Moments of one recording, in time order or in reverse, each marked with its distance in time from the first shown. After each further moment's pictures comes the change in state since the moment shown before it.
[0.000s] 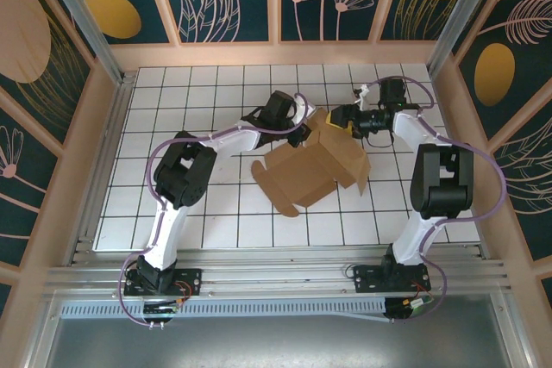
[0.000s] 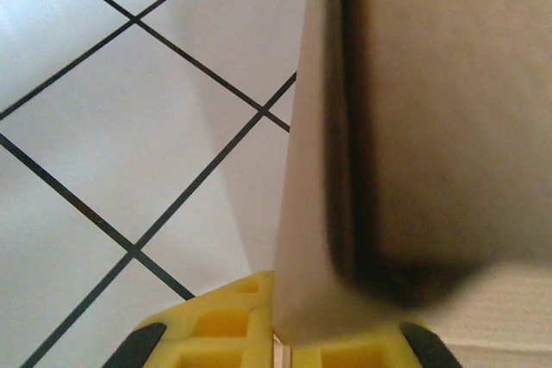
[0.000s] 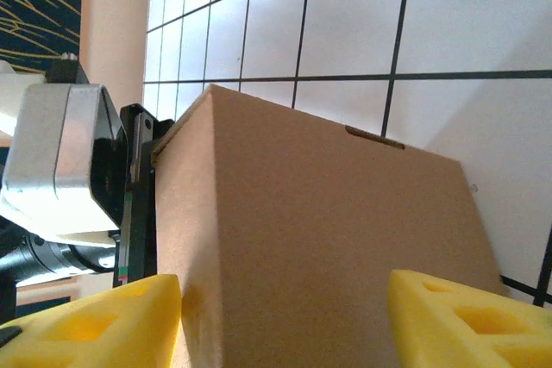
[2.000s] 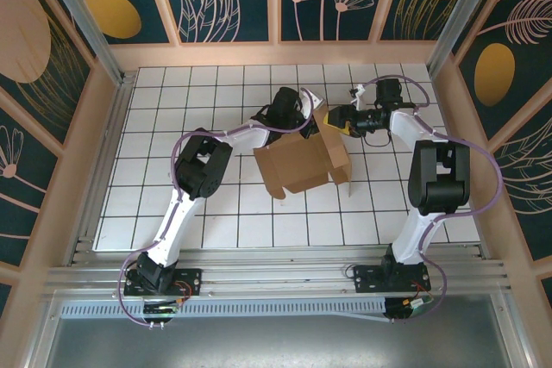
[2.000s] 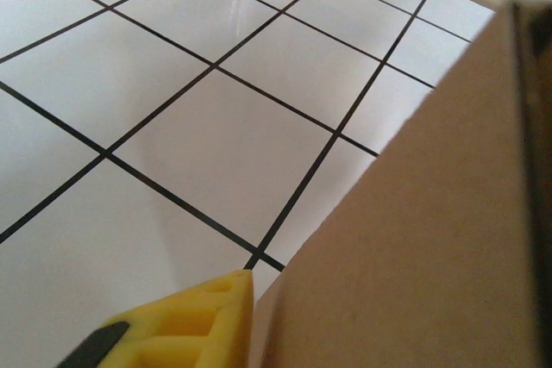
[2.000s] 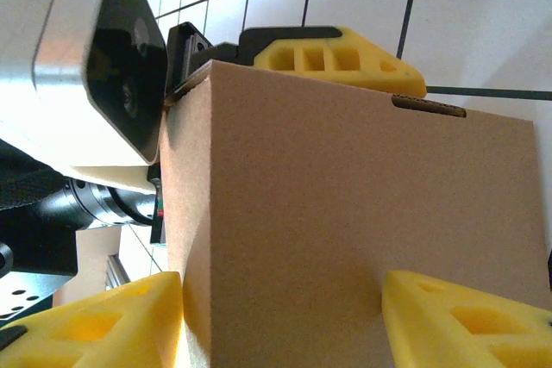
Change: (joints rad) left arm 0.014 0.214 0.193 0.232 0.117 -0.023; right arm 0.012 0.034 0.023 0.008 0.009 -0.047
